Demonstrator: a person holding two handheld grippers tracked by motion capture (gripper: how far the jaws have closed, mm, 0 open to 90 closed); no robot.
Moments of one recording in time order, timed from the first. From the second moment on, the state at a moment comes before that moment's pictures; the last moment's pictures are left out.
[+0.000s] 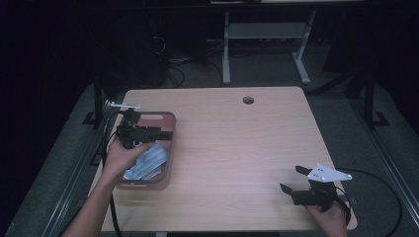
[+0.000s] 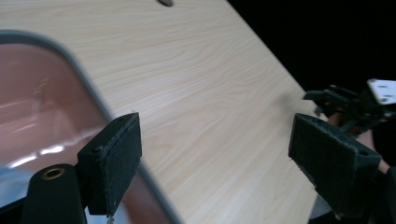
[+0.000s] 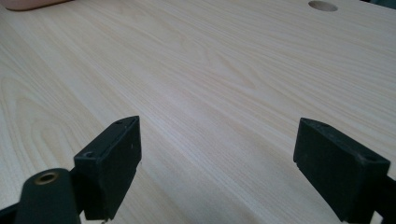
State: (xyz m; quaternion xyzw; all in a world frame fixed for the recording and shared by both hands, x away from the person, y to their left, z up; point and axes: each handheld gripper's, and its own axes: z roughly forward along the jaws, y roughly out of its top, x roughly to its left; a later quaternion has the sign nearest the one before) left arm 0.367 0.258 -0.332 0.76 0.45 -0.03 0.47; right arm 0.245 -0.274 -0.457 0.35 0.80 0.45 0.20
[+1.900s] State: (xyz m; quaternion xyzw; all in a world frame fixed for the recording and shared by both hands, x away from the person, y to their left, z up) left arm 0.393 0.278 -0.413 0.81 0.56 0.04 0.17; right arm 0.246 -0.272 -0.454 0.36 0.80 0.43 0.21
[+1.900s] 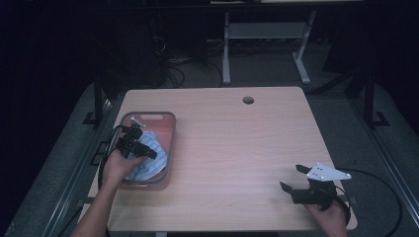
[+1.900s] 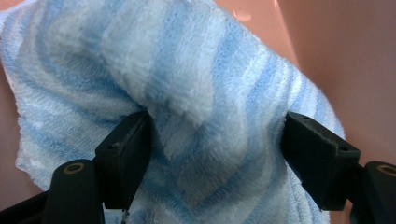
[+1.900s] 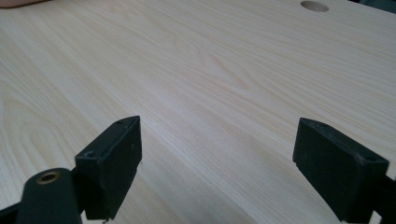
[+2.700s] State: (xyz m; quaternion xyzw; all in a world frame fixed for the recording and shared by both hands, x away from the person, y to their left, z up) left arm 0.395 0.274 -0.421 0.81 0.56 0.03 0.15; right arm 0.247 -0.279 -0.453 0.38 0.79 0.42 0.23
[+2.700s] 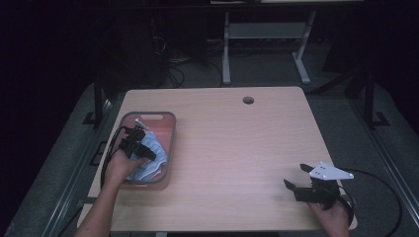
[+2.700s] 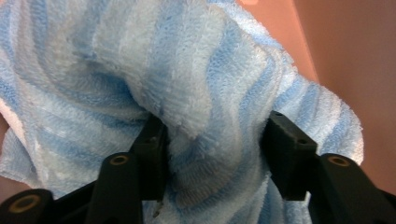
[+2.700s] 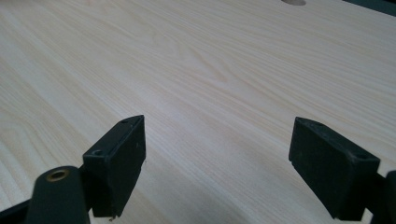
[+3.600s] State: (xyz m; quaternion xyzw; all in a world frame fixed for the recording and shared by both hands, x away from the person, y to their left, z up) left arm 0.390 0.289 -0.414 0.80 0.56 0.01 0.20; right arm 0.246 -0.278 -0.450 0.38 0.79 0.42 0.24
